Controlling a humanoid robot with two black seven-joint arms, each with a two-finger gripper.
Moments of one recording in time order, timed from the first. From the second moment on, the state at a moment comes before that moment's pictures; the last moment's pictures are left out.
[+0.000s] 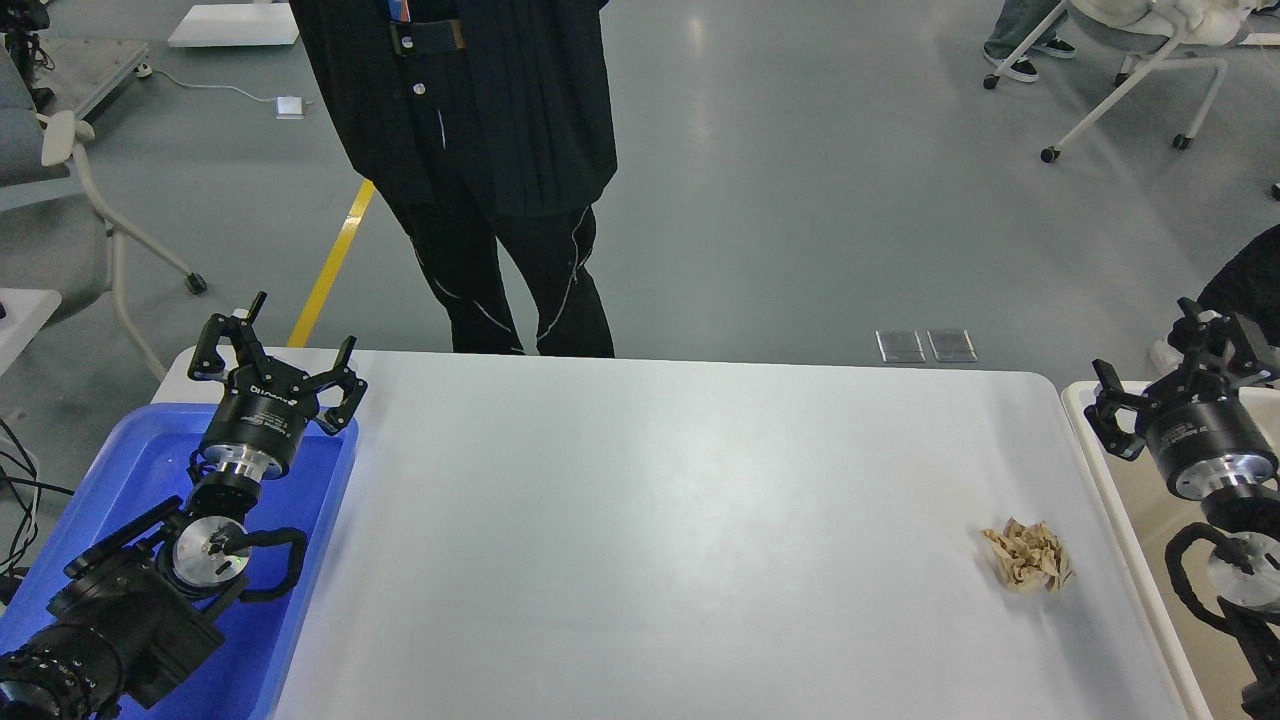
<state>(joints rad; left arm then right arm) -0.58 0.33 -0.75 -0.45 -0.16 -0.63 -0.53 0.31 -0.43 1.35 0.89 -0.44 0.12 0.25</state>
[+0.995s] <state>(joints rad) -0.58 0.33 -0.75 -0.45 -0.16 -0.63 -0.53 0.24 -0.44 1.46 0.89 -0.44 0.22 0.32</state>
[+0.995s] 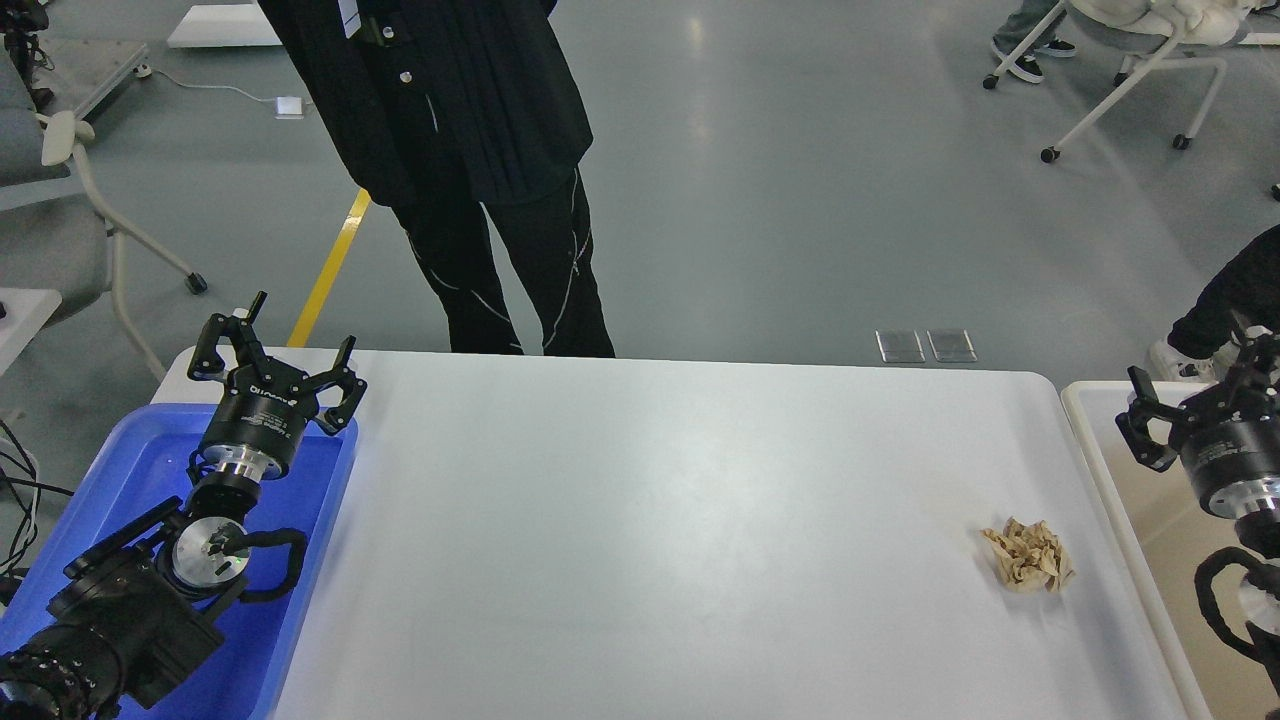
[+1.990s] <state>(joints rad) -0.58 0.33 -0.75 -0.45 -0.16 -0.63 -0.53 0.19 -0.53 1.46 0.83 -0.44 0.22 0.33</state>
